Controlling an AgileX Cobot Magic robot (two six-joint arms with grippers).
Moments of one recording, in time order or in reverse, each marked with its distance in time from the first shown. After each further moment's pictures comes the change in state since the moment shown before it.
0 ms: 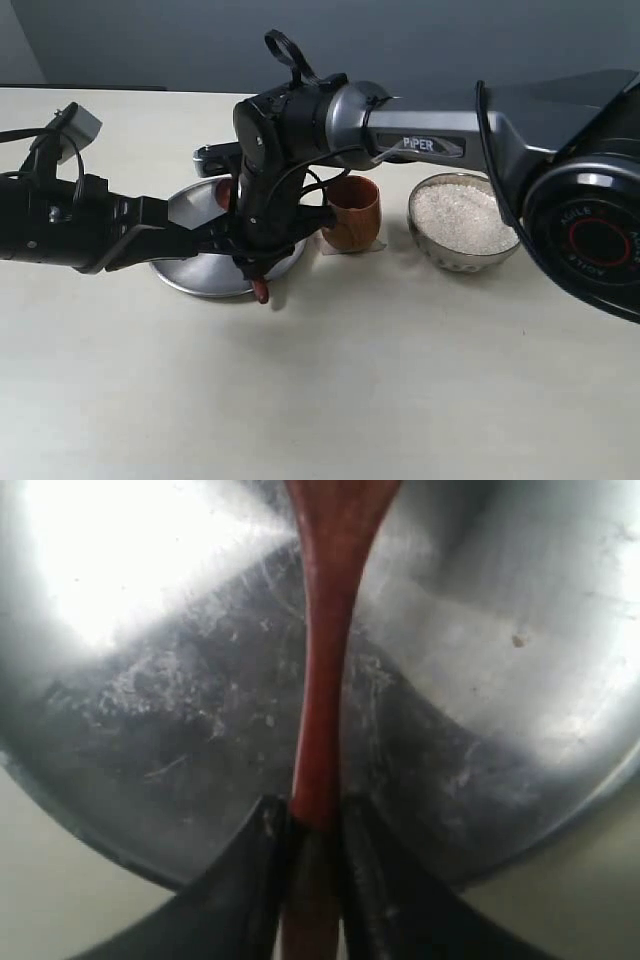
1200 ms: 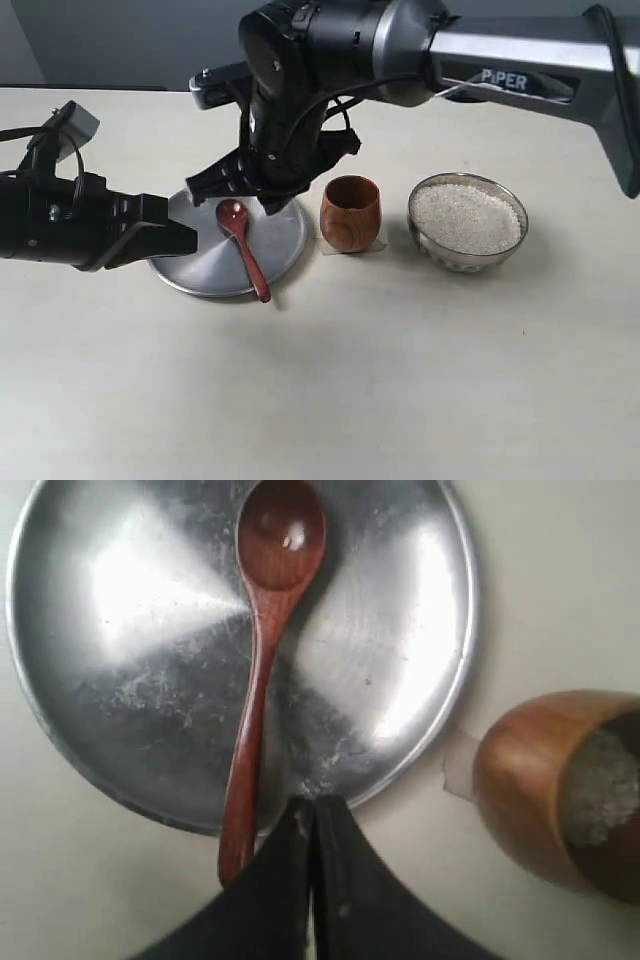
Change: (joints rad) left arm 0.000 0.000 0.000 -0.009 -0.020 0.000; right arm 0.000 -0.187 -0.002 -0.183 0.095 -0.008
